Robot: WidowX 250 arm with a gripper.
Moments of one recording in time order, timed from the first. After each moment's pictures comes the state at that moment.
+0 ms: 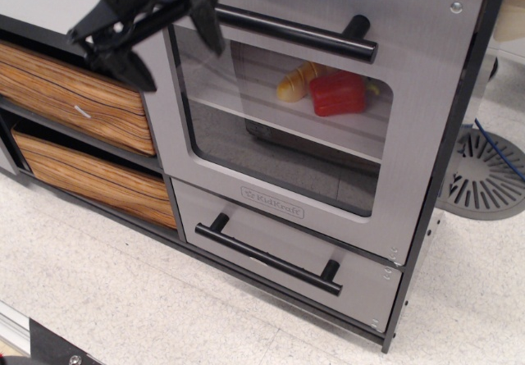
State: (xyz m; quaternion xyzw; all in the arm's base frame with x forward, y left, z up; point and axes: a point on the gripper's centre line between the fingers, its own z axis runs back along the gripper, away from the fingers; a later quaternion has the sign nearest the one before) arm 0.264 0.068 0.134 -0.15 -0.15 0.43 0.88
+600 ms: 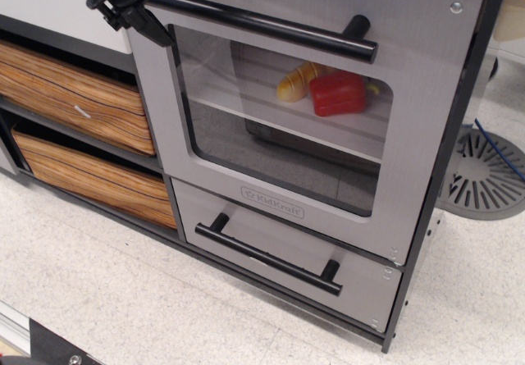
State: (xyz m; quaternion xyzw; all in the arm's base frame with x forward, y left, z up) arm 0.304 0.089 0.138 -0.19 -0.17 0.53 0.81
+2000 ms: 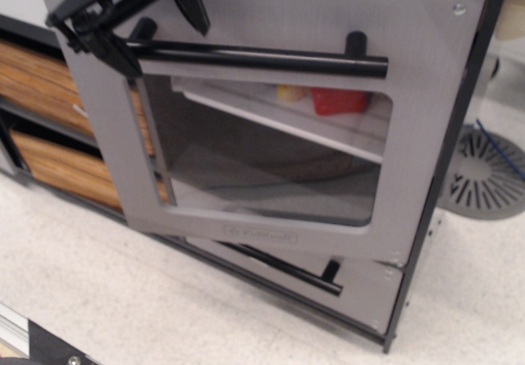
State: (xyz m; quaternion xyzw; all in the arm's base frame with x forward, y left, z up) arm 0.254 0.078 0.147 -0.16 -0.14 0.43 0.88
